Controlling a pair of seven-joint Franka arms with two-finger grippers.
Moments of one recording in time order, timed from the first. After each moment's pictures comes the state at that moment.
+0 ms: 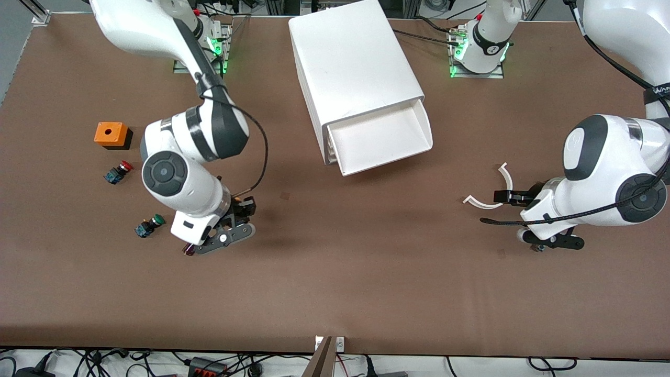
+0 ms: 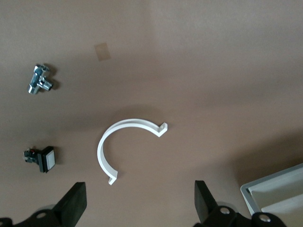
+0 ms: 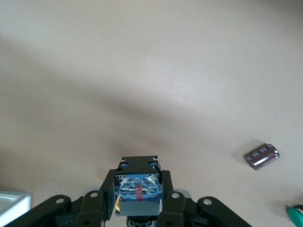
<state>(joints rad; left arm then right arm) -0.02 0.54 -0.11 -1.31 0.01 1.56 -0.02 0.47 0.67 -0.08 -1.18 0.10 1.88 -0.01</state>
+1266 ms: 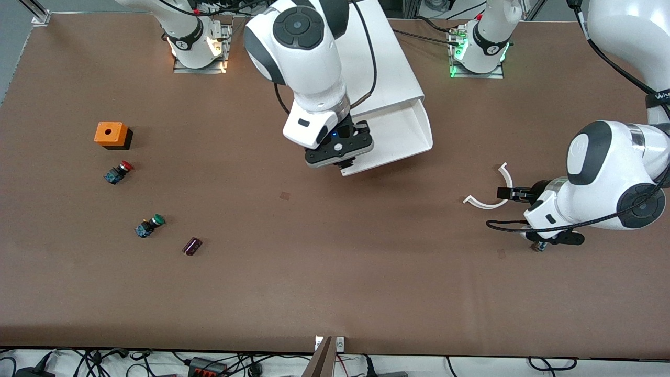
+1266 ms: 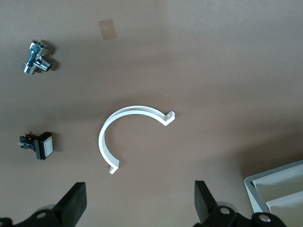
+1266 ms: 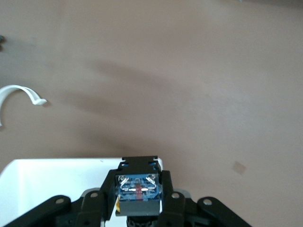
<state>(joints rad) 0.02 0.54 -0.12 -1.35 0.01 1.54 -0.03 0.81 0.67 -0.08 -0.95 0.10 1.86 0.46</state>
